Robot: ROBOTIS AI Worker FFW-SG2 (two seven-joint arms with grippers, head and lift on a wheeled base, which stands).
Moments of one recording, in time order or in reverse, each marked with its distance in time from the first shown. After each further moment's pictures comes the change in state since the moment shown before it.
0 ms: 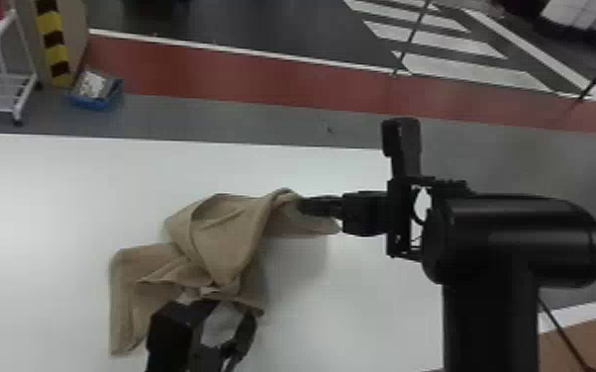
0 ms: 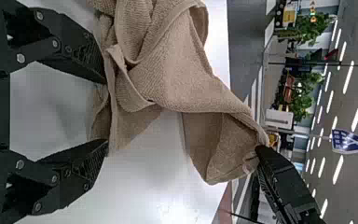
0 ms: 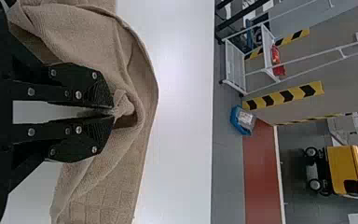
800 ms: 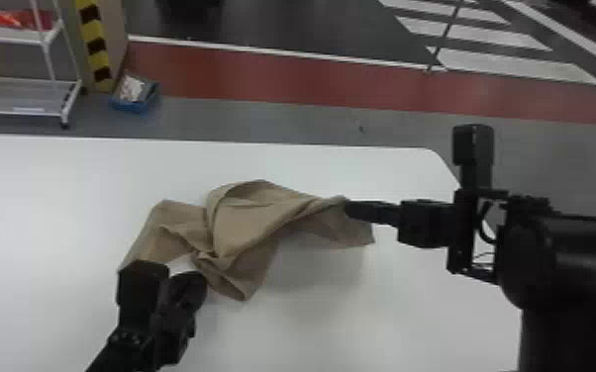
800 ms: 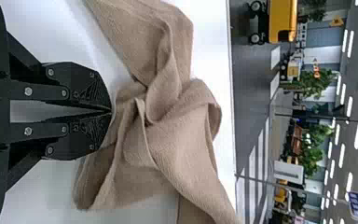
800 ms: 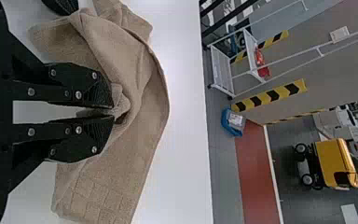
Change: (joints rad) left arm -0.054 0.013 0.191 -0.003 0.048 0.100 0.054; right arm 0.068 0.011 -0.113 -0.111 -0.093 0.040 0.009
